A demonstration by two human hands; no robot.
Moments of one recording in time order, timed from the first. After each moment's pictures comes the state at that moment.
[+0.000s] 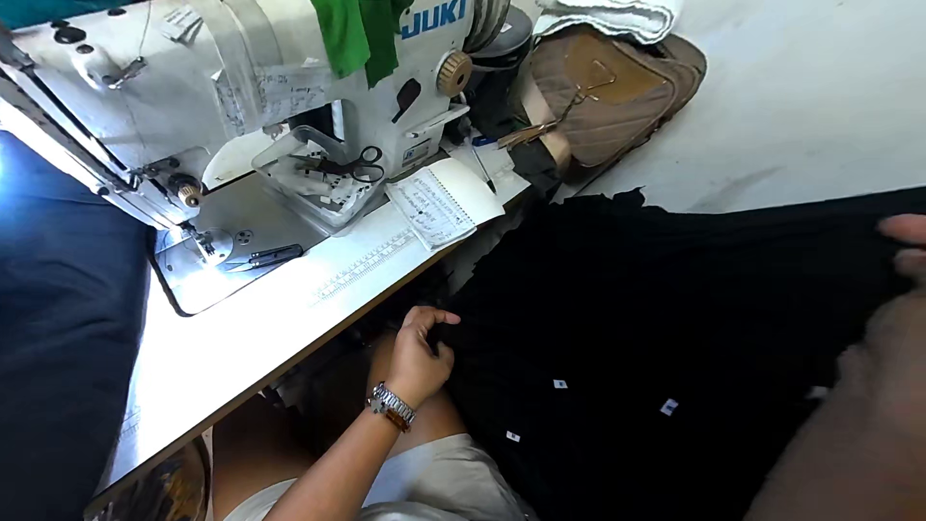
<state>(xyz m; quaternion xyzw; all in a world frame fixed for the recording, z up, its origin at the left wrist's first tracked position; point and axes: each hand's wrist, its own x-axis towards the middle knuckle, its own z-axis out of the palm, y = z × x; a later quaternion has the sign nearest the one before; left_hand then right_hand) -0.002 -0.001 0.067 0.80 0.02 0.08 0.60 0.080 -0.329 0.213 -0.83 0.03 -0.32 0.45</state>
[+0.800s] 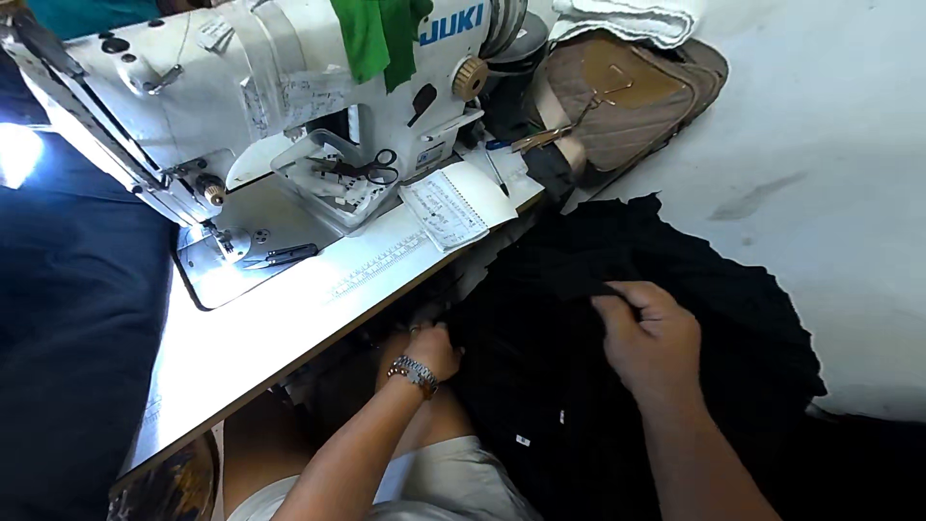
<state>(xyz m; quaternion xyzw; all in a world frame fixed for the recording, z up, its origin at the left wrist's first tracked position) 0.036 -0.007 0.037 0.92 0.05 -0.17 0.35 0.058 -0.230 0.144 -0.92 -0.11 -0.17 0.33</state>
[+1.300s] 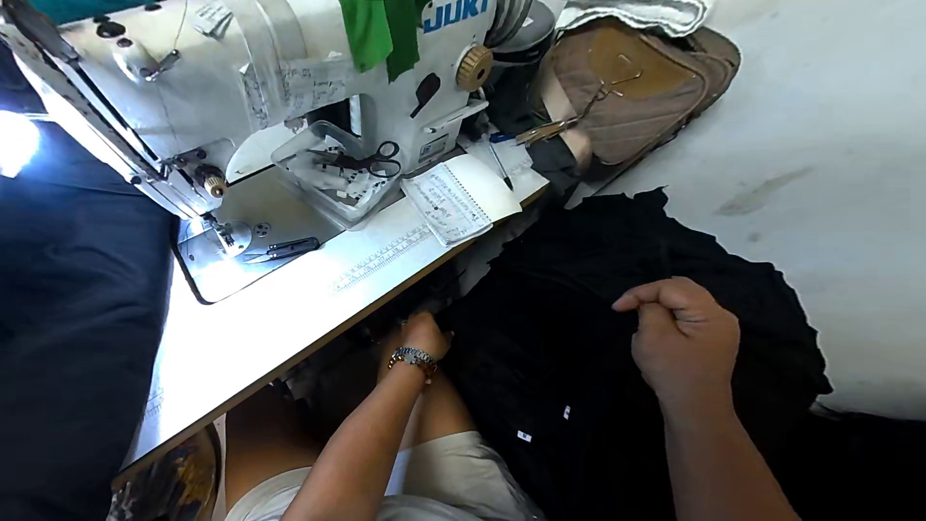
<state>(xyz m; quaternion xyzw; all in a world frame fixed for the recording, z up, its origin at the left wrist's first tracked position) 0.048 0.004 0.053 0.87 0.18 -0.26 0.39 0.050 -0.232 0.158 -0.91 -0.12 -0.21 0.34</state>
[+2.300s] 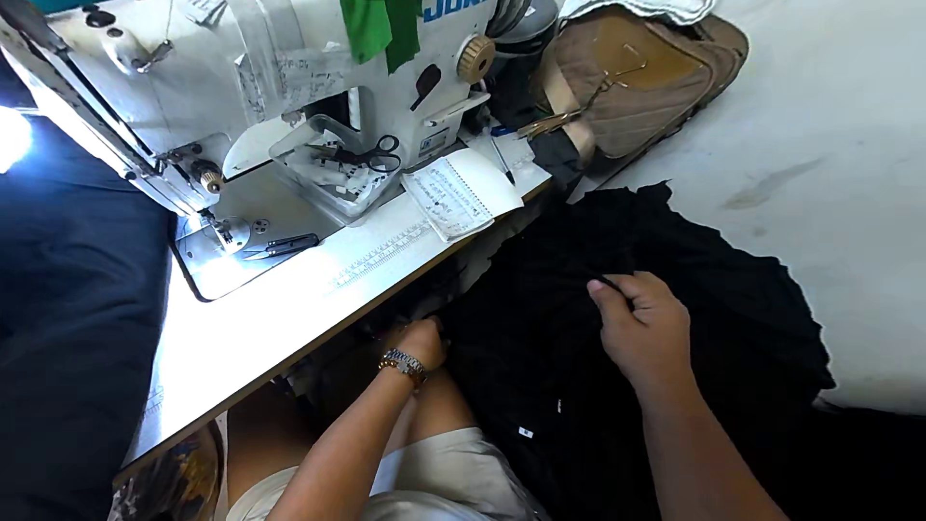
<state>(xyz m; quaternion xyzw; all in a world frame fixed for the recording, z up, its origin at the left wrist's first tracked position) 0.033 0.014 0.055 0.90 0.06 -0.29 0.31 0.061 -0.227 0.136 -0.93 -0.10 -0.15 0.31</state>
